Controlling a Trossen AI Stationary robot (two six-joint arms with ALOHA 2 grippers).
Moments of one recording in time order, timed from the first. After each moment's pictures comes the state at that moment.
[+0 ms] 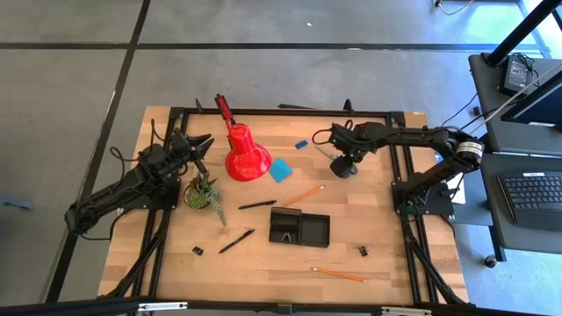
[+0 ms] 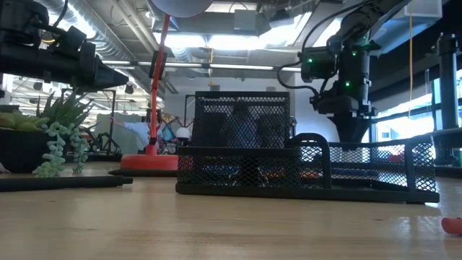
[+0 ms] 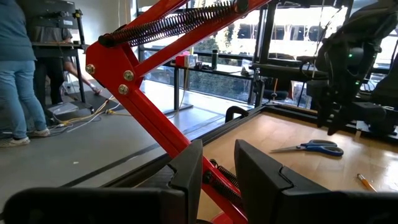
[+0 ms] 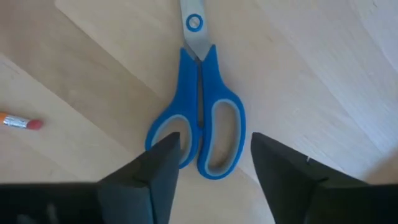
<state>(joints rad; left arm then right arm) 0.58 0.00 0.01 0.03 -0.11 -0.07 -0.44 1.51 0.91 -0.86 0.11 0.36</state>
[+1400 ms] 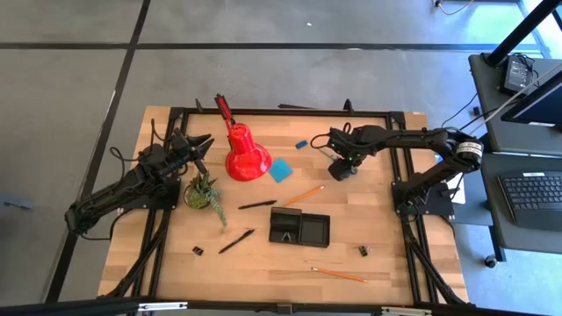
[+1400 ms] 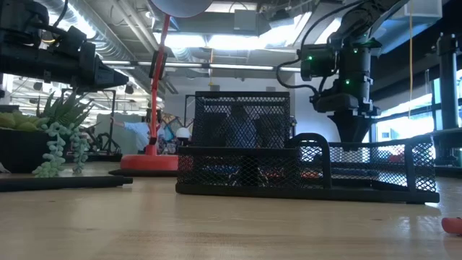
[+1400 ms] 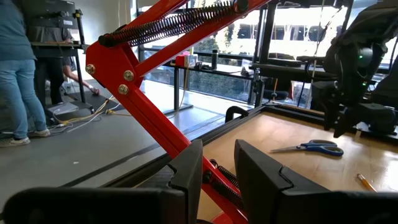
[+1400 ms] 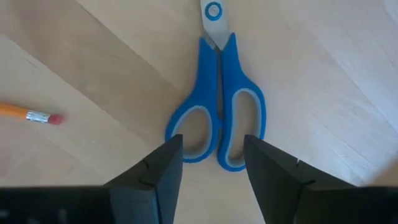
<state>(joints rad) 0.58 0.00 0.01 0.03 -0.11 -0.07 -0.39 1.51 0.91 -0.87 0.09 0.44</state>
